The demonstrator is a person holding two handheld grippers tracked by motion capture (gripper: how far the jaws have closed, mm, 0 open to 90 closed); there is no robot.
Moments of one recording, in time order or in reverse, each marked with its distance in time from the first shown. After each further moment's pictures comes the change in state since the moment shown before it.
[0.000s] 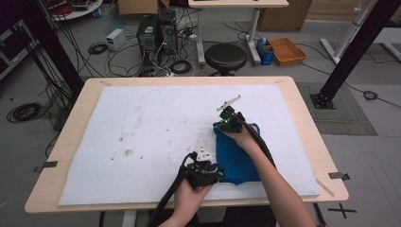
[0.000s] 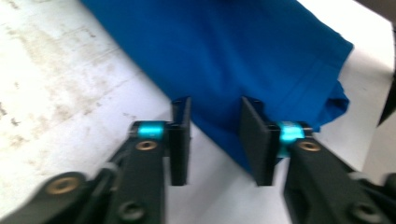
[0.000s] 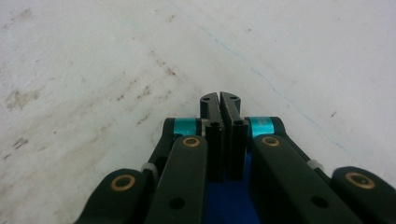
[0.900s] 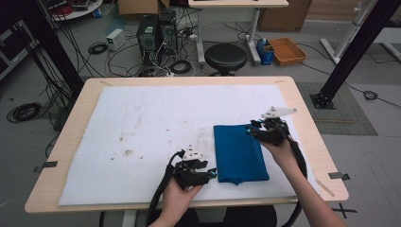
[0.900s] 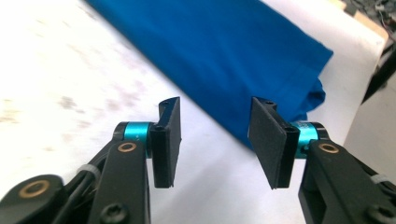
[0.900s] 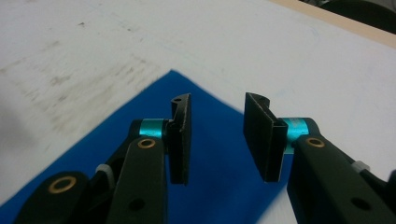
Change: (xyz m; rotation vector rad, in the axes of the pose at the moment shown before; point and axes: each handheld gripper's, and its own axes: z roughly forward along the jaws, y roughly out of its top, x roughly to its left) left arm 0.017 0.001 -0.040 -0.062 -0.001 -0.007; right arm 0.003 -0.079 -0.125 -0.264 -0.174 0.077
